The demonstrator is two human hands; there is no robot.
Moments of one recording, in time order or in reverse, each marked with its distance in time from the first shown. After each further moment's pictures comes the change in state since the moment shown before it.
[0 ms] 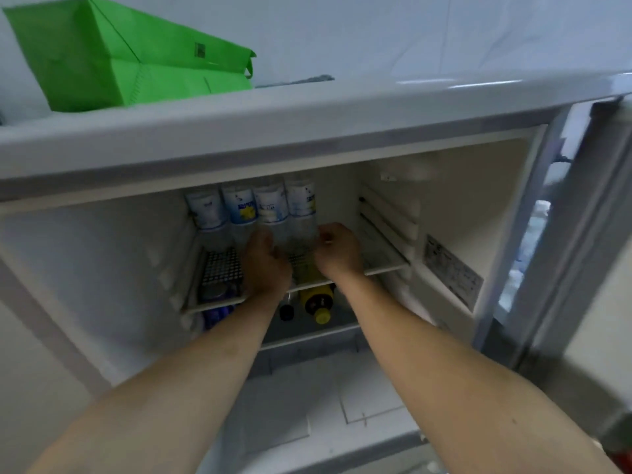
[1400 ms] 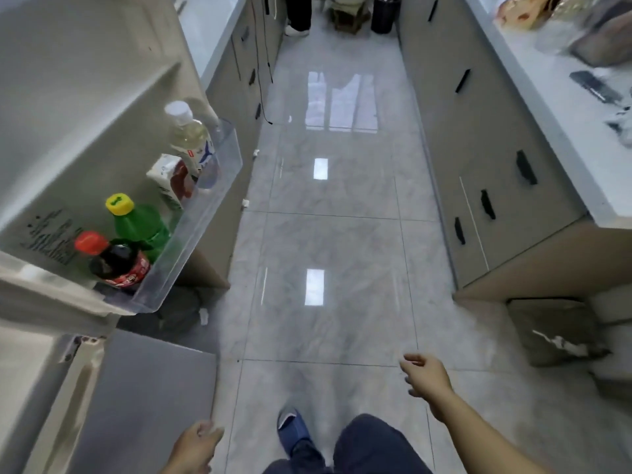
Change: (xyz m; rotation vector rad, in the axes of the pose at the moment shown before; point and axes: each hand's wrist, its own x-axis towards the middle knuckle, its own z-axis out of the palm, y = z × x) left_hand -0.513 -0.054 0.035 0.461 -1.727 -0.344; right_hand -0.776 0.232 -0.262 0.264 1.067 1.564
